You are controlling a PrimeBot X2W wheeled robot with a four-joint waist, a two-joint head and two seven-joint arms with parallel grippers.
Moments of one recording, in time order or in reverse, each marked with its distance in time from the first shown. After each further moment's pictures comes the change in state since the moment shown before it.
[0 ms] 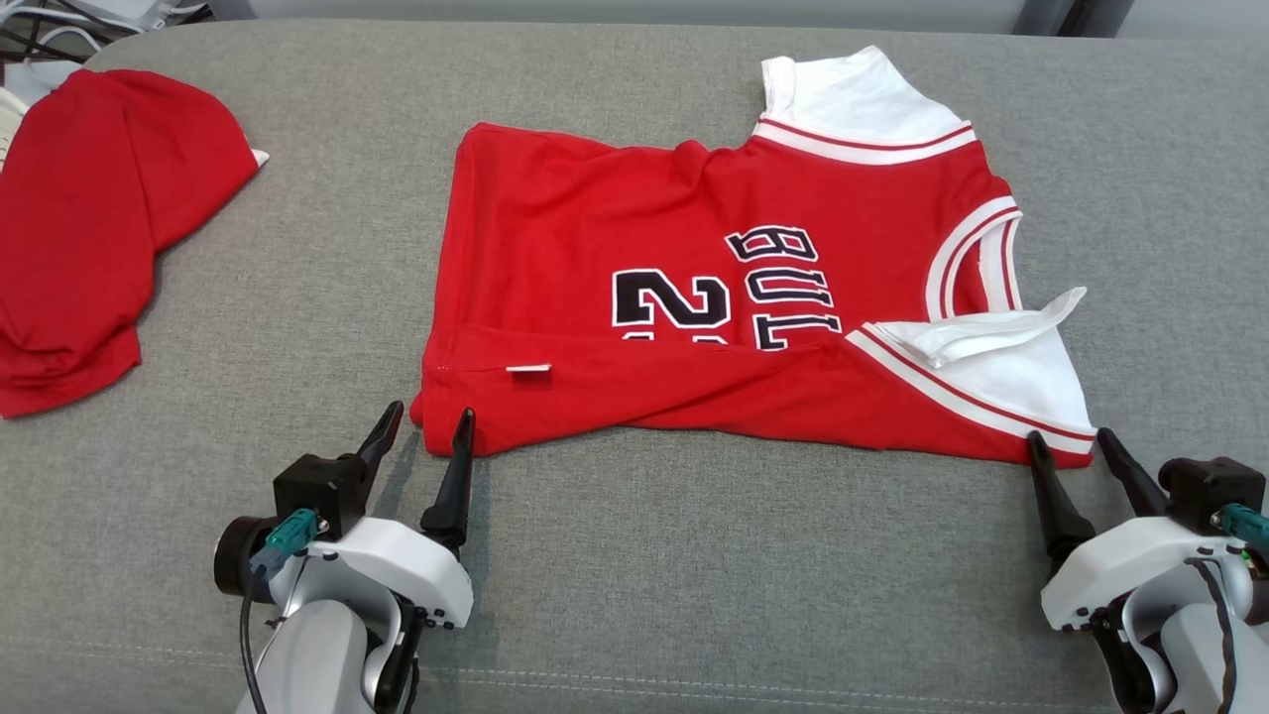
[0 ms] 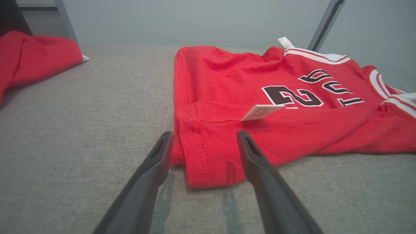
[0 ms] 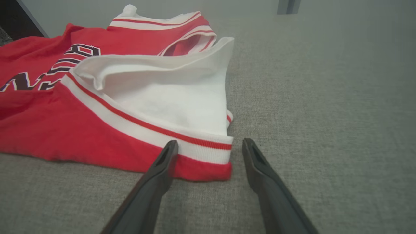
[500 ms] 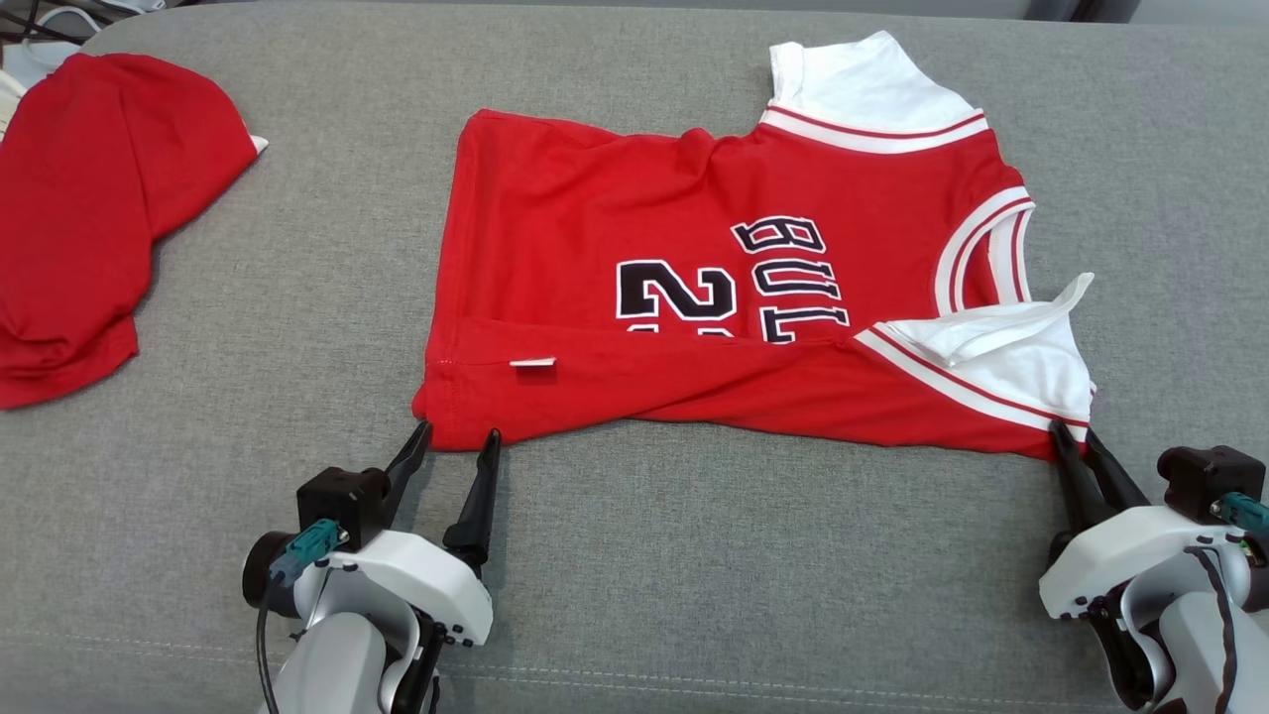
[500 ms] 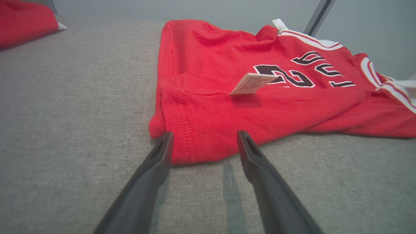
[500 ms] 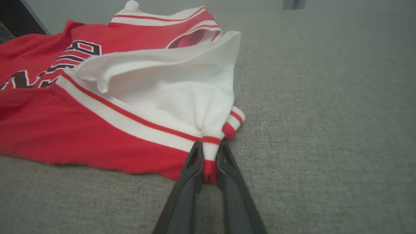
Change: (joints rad) left arm 0.000 0.000 -0.070 0.037 -0.077 -0.018 0.000; right arm -0.018 -0.002 0.011 0.010 0.012 0.000 0.000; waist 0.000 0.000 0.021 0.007
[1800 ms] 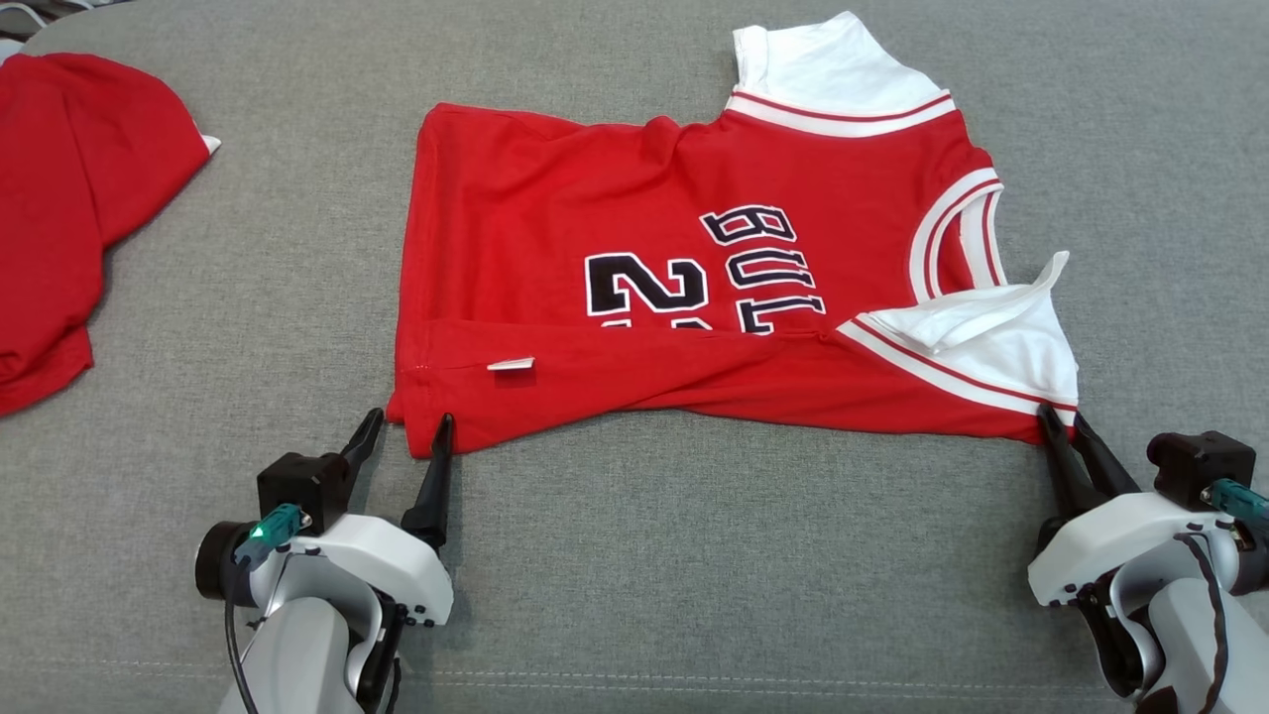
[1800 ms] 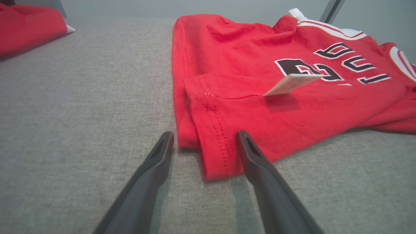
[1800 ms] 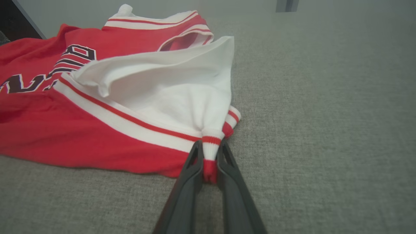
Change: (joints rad) left arm -0.029 0.001 0.118 0.041 0.111 -0.003 0.000; right arm -0.016 0.007 0.012 -0.021 0.000 0.000 0.000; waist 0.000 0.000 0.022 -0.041
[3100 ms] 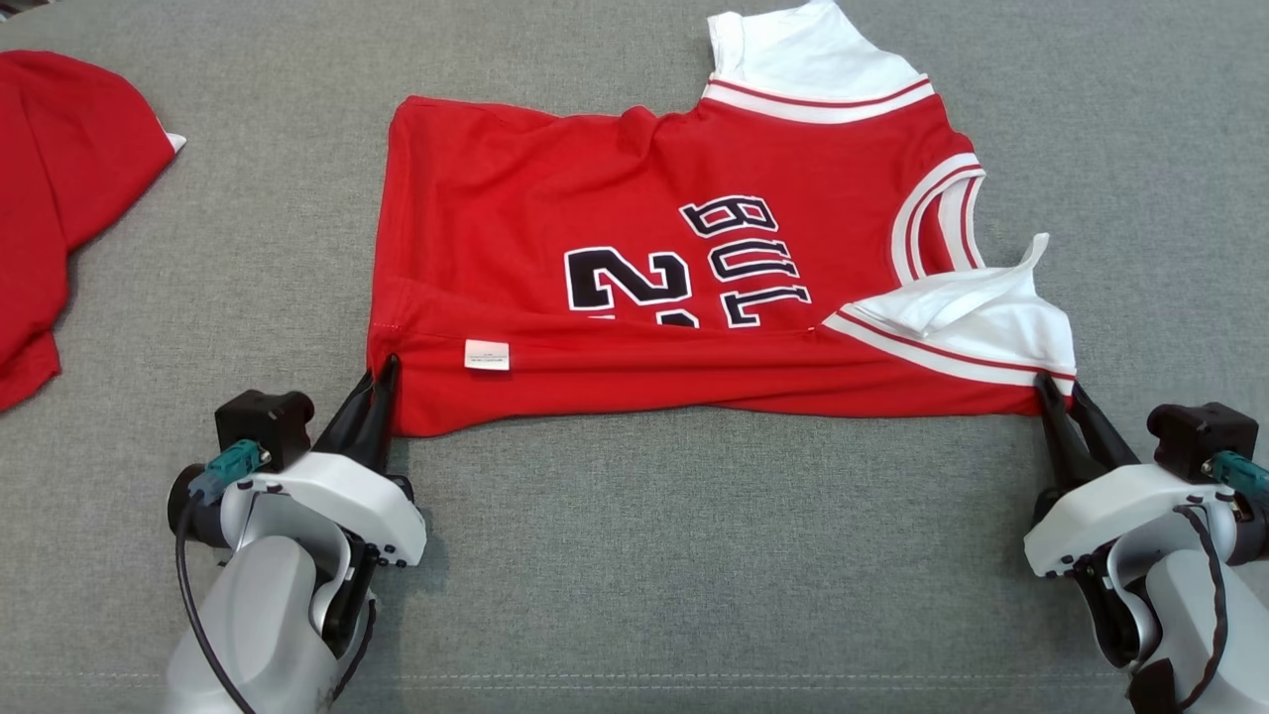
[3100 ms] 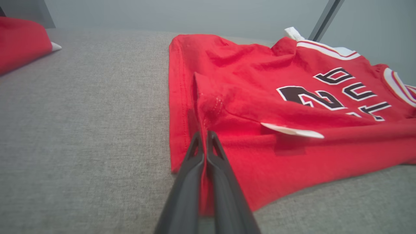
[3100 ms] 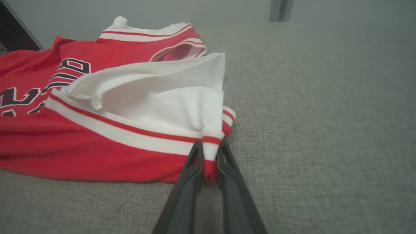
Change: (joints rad) left arm -0.119 0.086 -0.119 0.063 -0.179 0.000 0.000; right arm -0.039 0.008 -0.002 -0.003 -0.002 0.000 0.000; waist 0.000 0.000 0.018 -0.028
